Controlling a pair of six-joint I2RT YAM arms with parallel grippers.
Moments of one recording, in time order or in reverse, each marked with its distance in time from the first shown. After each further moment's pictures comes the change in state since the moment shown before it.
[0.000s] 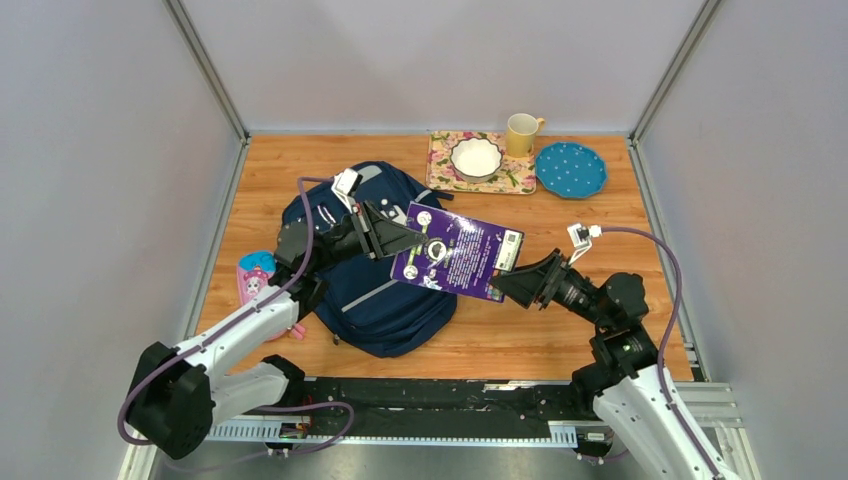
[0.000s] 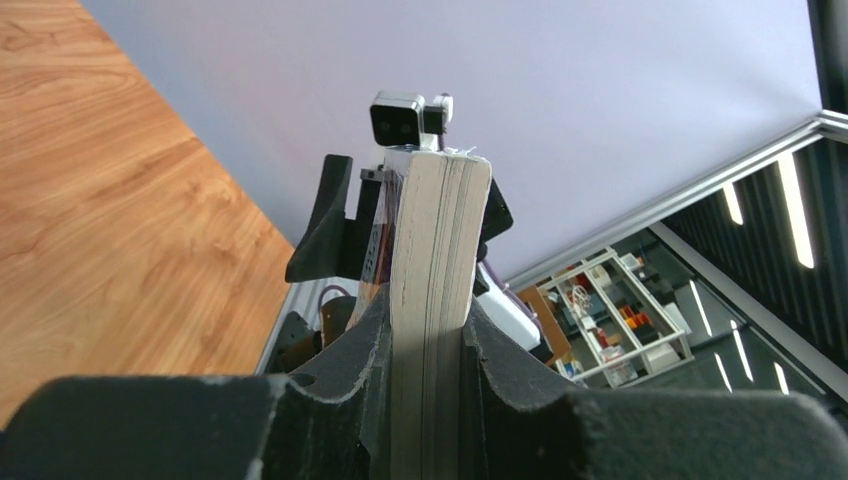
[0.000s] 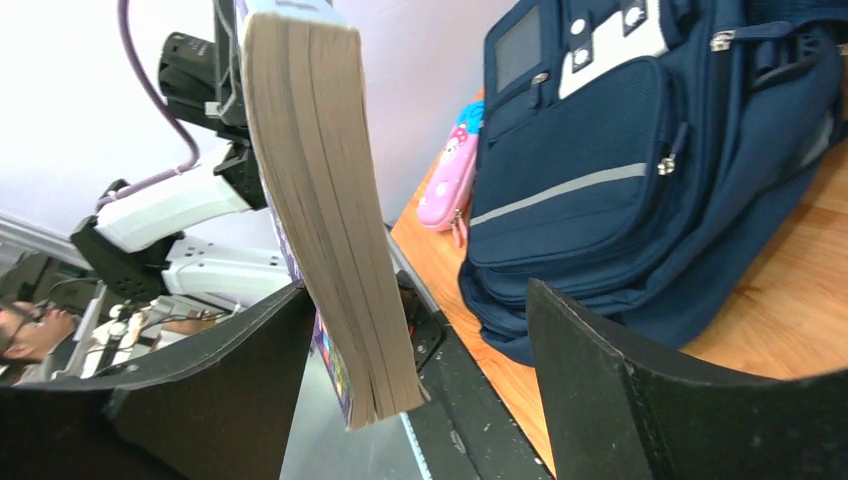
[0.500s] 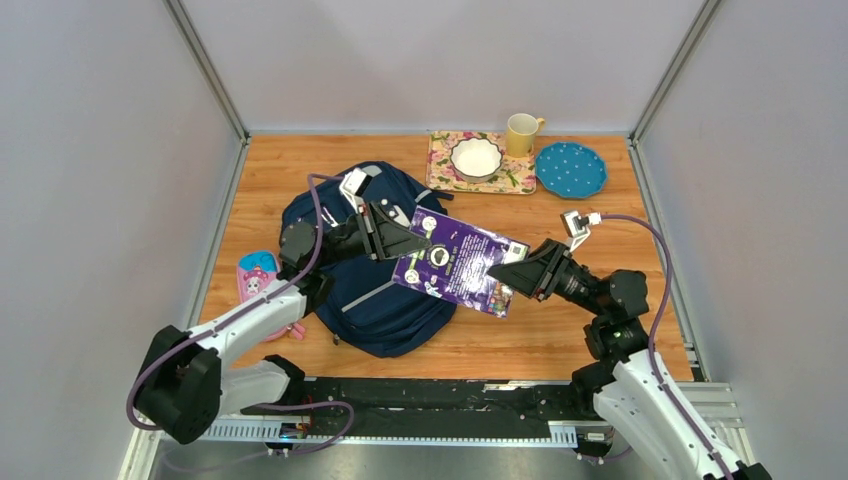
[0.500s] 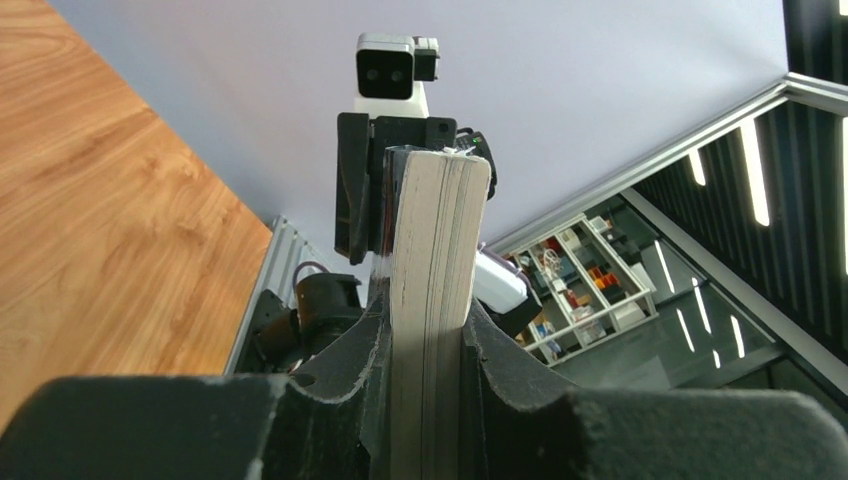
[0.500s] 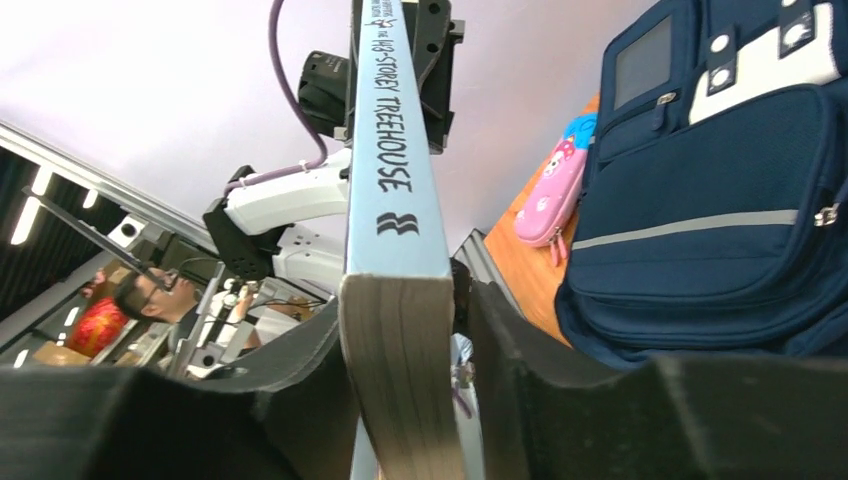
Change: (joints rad) left arm 0.000 0.073 0.000 0.139 0.086 -0.070; right arm 0.002 0.135 -0.004 0.368 -0.104 0.241
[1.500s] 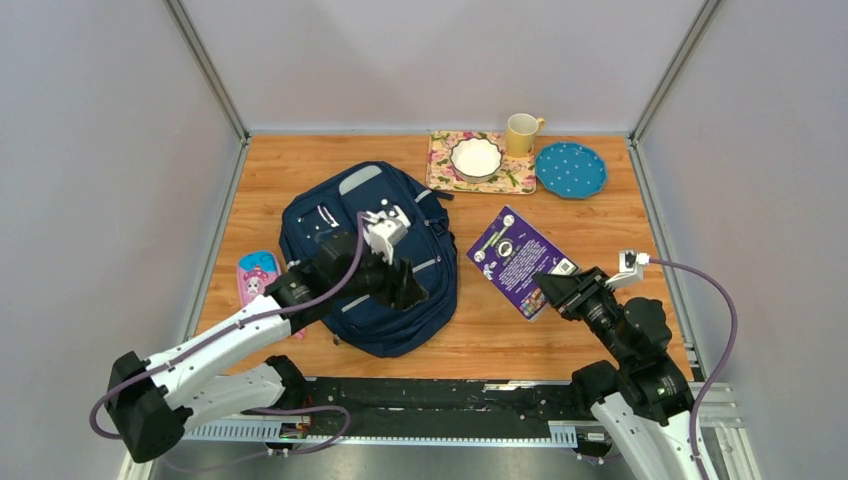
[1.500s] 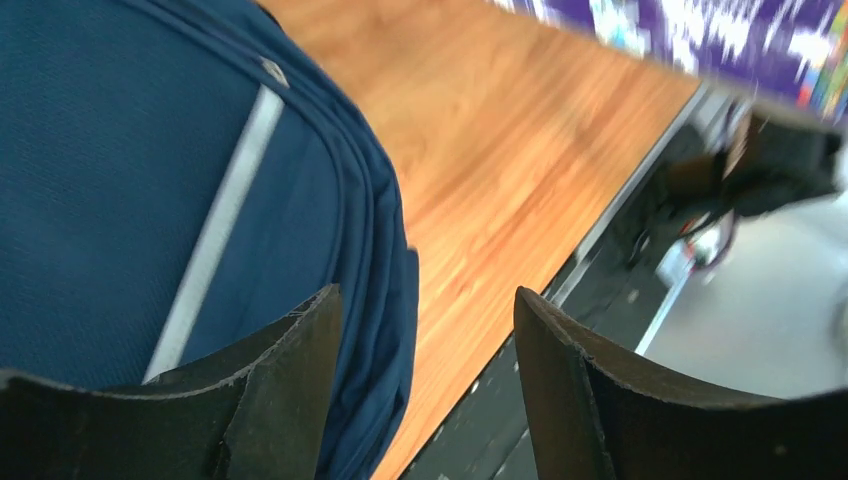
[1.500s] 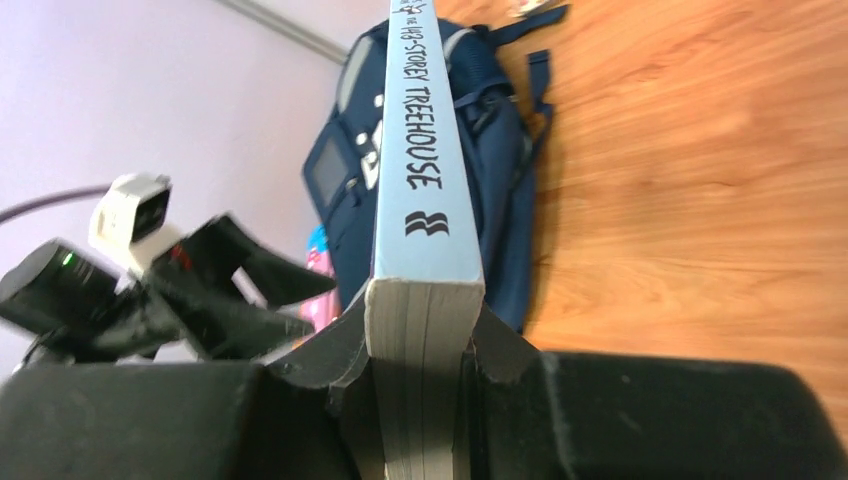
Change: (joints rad) left arm -0.210 -0.177 0.127 -1.175 -0.523 0.914; right arm 0.008 -0.408 0.124 -0.929 0.589 -0.250
